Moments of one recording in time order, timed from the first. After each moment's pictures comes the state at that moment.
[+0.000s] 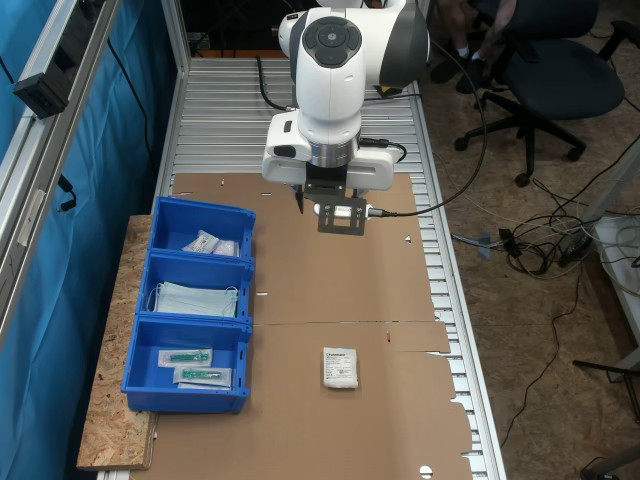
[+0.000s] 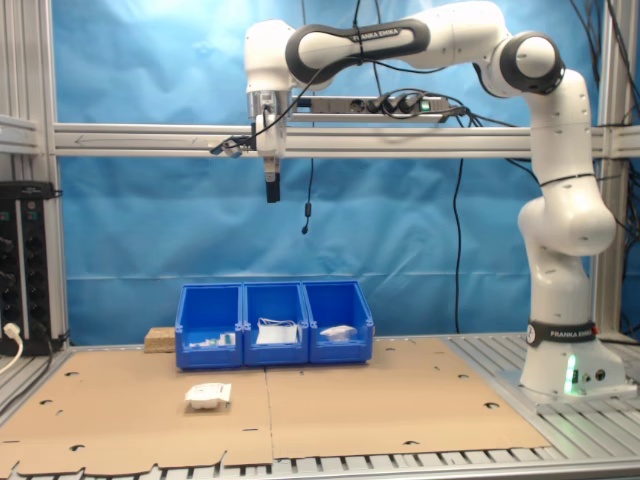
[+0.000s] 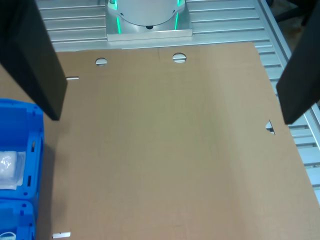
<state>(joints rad) -0.01 0.08 -0.08 -1.69 0.01 1.74 0.85</state>
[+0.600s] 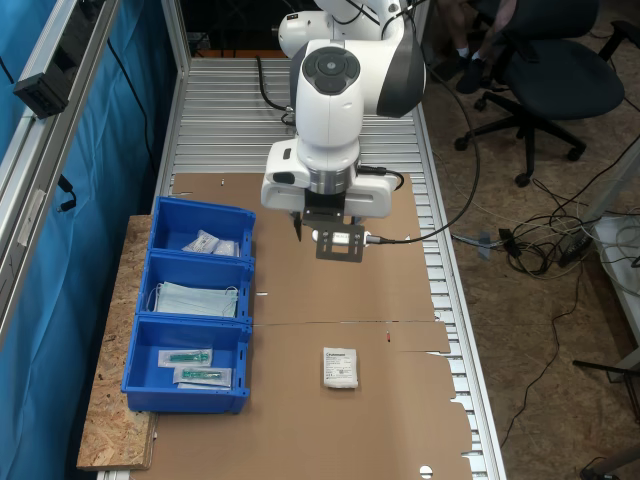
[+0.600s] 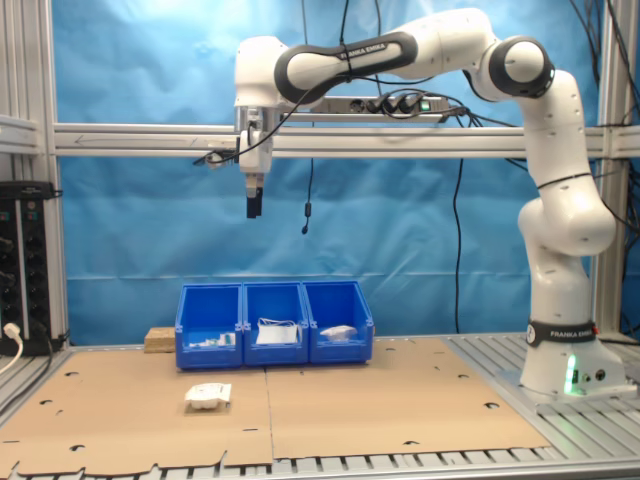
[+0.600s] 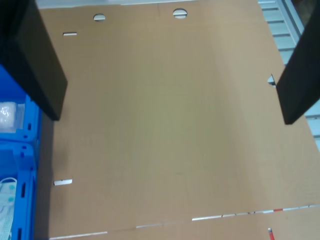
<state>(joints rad) -0.01 0.15 -0.08 -1.69 0.01 1.89 0.85</state>
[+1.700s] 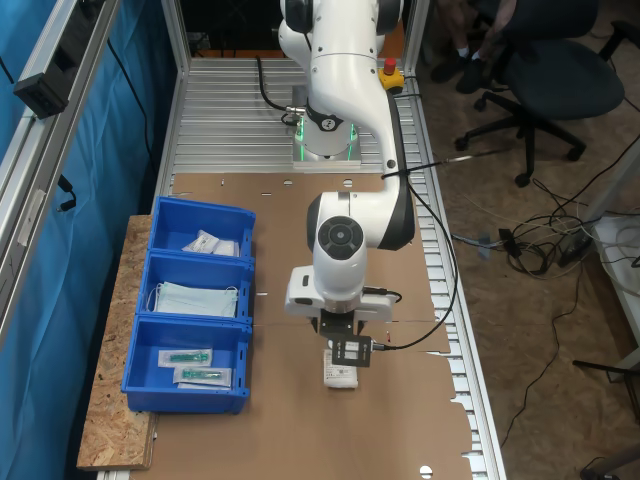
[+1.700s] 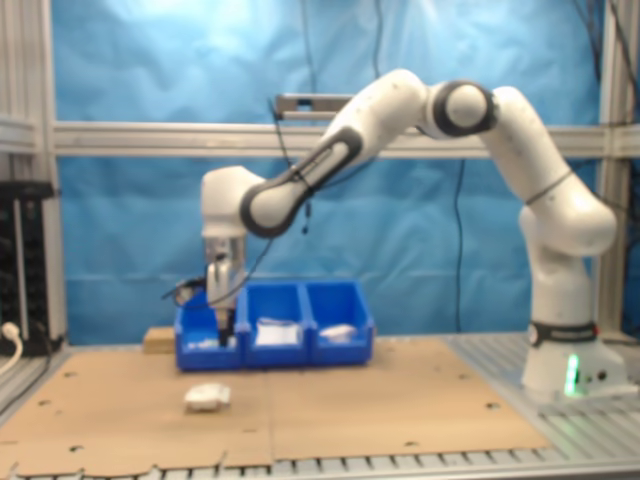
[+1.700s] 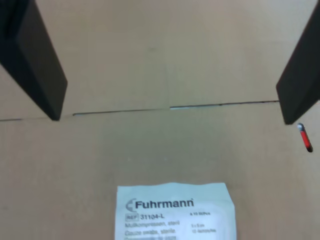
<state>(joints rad) -0.01 0.57 -0.03 -1.70 0.05 2.27 0.85</state>
